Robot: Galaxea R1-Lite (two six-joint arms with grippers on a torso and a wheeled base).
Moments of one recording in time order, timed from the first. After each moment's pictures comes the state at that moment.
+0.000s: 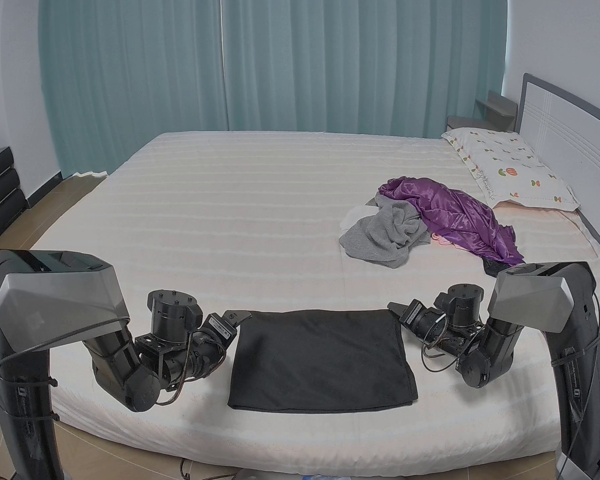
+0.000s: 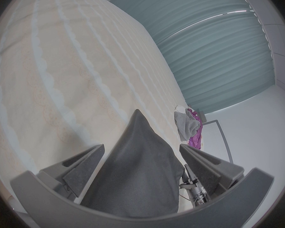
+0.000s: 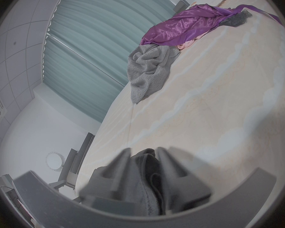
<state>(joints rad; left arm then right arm) -0.39 2.25 -0.61 -1.11 -0.01 -1.16 0.29 2.58 -0.87 -1.37 0.15 0.86</state>
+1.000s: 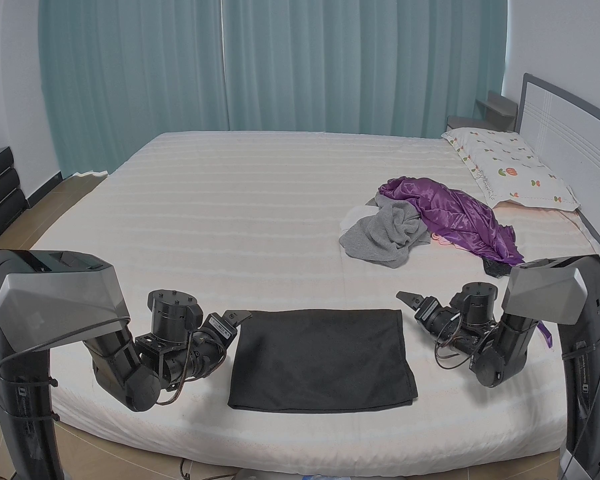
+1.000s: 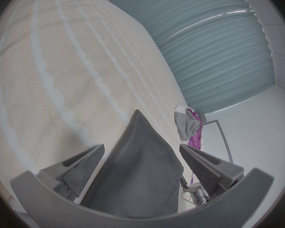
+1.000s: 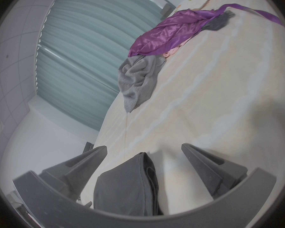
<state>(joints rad) -0.39 2.25 -0.61 -1.11 -0.01 -1.16 0.25 2.53 -0.79 -1.39 0.13 0.94</state>
